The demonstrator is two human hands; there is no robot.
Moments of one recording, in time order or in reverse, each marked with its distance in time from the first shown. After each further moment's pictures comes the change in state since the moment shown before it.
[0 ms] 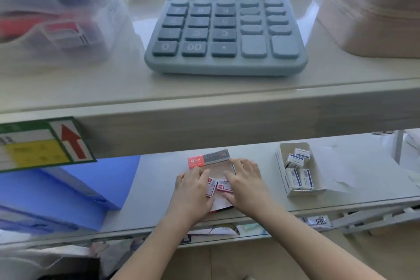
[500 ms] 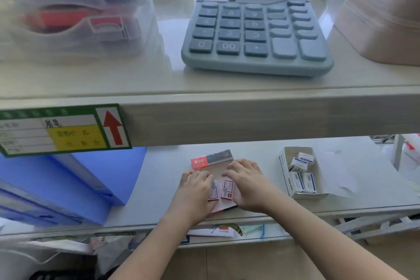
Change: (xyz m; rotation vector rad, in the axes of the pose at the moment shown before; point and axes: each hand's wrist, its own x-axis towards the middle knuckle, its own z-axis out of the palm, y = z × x) left_hand -0.008 -0.009 -0.002 0.044 0.022 0.126; right_hand 0.009 0.004 -0.021 0.094 -0.187 -0.186
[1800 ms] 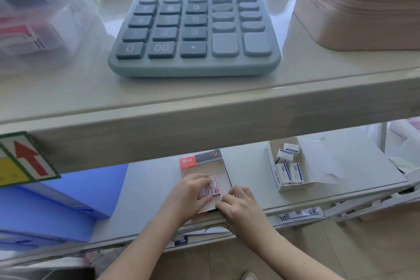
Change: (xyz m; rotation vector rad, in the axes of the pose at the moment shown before) left_hand 0.018 -0.003 0.013 -0.378 -0.022 0.057; right_hand -0.052 -0.023 0.059 0.045 0.286 0.010
